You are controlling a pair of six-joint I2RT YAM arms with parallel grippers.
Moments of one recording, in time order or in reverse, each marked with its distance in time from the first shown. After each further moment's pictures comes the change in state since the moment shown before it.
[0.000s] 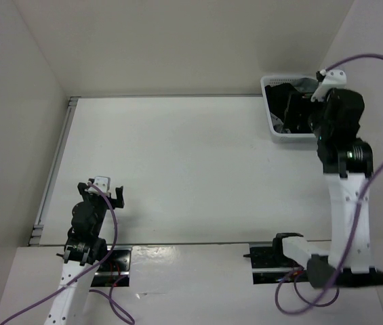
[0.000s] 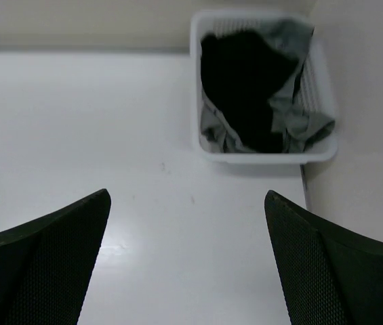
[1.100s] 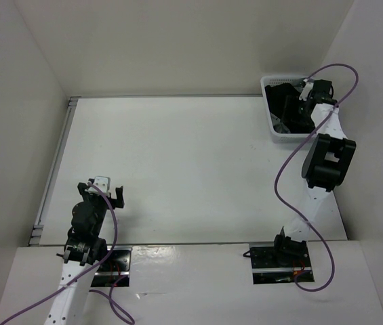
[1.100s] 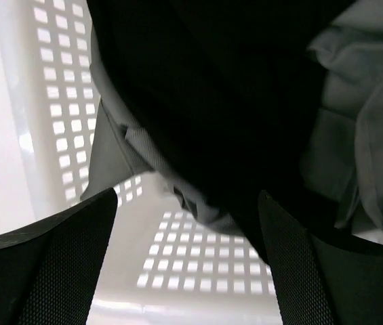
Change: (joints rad) left arm 0.000 0.000 0.000 0.000 0.000 0.000; right arm -0.307 1.038 0.262 0.165 -0.302 -0.063
